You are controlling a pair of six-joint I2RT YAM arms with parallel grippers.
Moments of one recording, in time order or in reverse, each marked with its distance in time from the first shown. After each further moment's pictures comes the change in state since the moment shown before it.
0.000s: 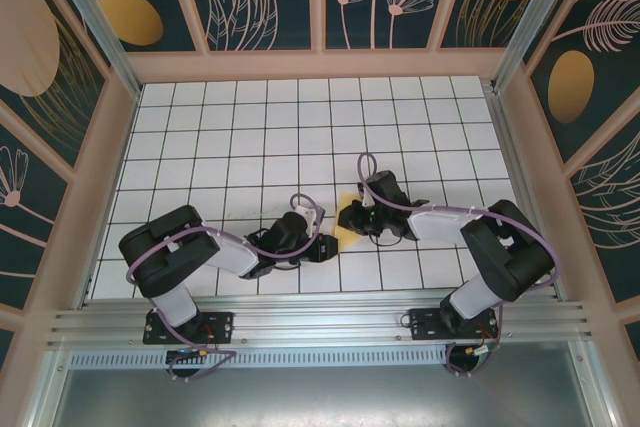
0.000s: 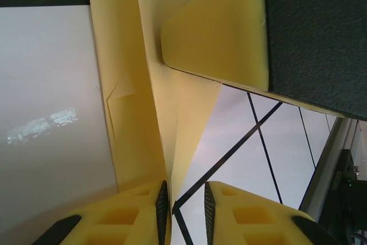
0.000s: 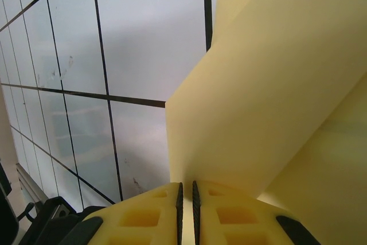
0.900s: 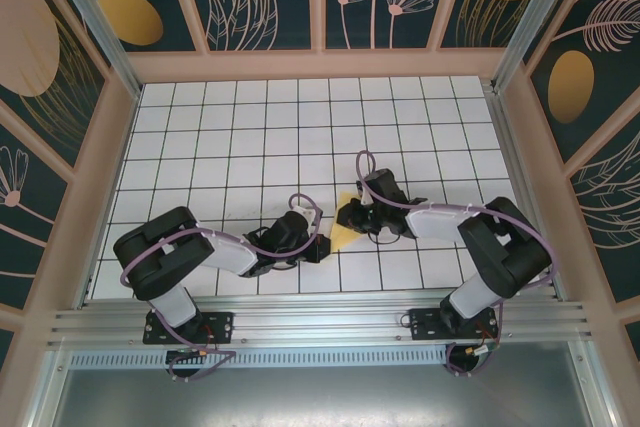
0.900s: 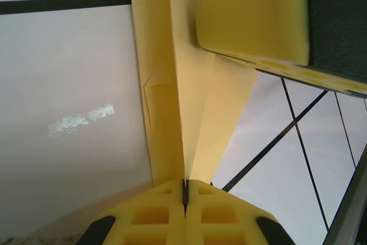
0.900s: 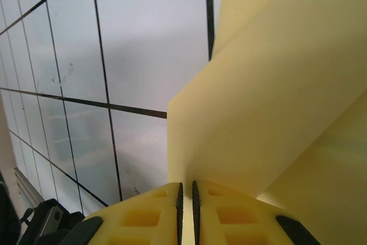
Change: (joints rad) left arm 0.003 -0.018 0.015 -0.112 -0.047 0.058; right arm 0.000 0.031 0.021 -0.001 0.015 0.000
